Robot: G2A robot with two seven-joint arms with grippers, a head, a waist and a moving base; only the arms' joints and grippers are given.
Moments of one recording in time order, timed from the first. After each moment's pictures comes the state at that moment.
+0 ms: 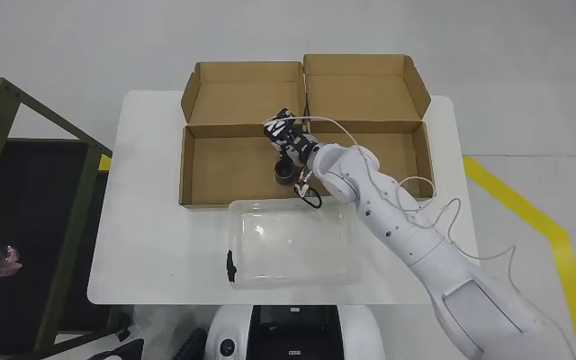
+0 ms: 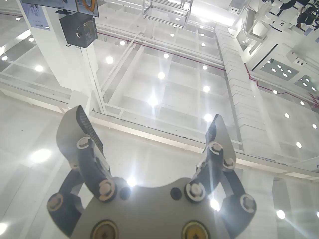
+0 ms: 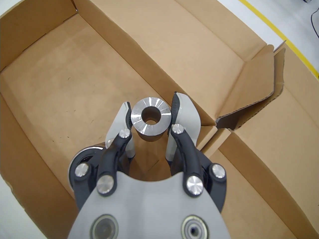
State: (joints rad) left arm -0.11 -0.30 -0.54 -1.19 3.07 0.29 0.07; right arm -0.60 -1.41 0.71 -1.16 -1.14 -0.18 0.47
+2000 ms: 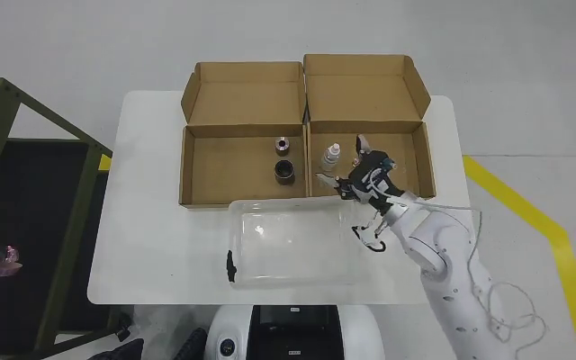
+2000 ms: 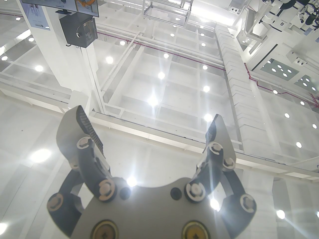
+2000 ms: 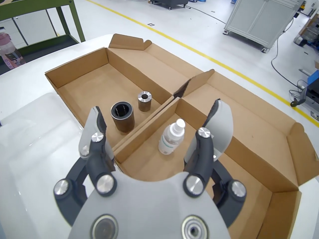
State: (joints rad) left arm -0.11 -0.30 -0.54 -1.19 3.07 0.29 0.07; right arm -1.32 -1.25 1.35 -1.88 -1.34 -0.49 0.20
